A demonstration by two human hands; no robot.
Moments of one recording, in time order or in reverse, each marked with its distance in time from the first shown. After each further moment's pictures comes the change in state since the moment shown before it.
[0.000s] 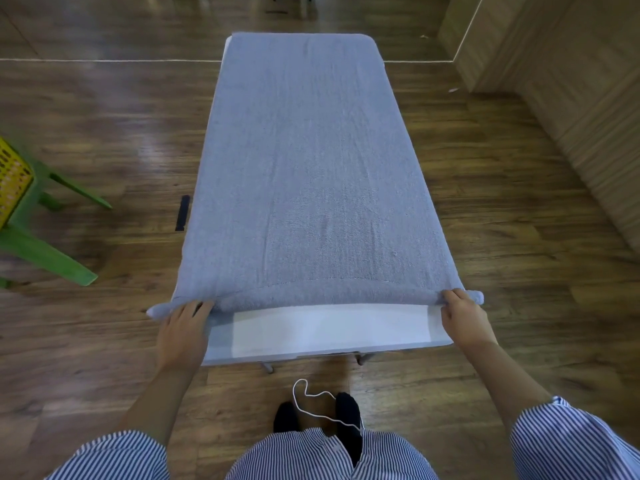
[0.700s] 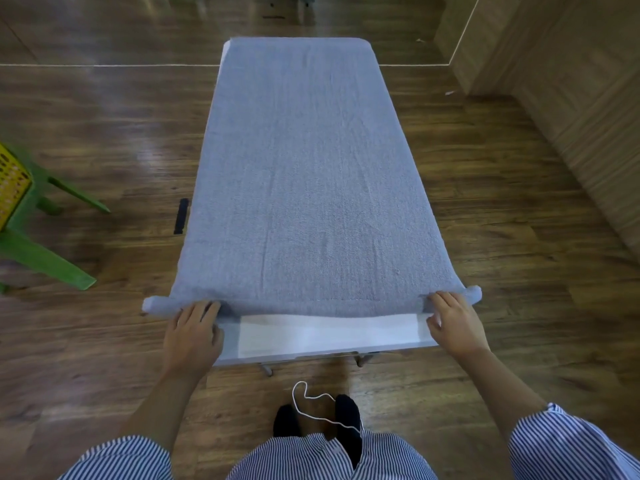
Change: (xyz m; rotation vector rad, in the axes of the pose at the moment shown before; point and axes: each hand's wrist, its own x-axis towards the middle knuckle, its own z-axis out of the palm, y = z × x) left_hand -0.005 0.010 0.007 0.015 0.126 0.082; right_hand -0.011 0.004 0.013 -0.109 0.214 -0.301
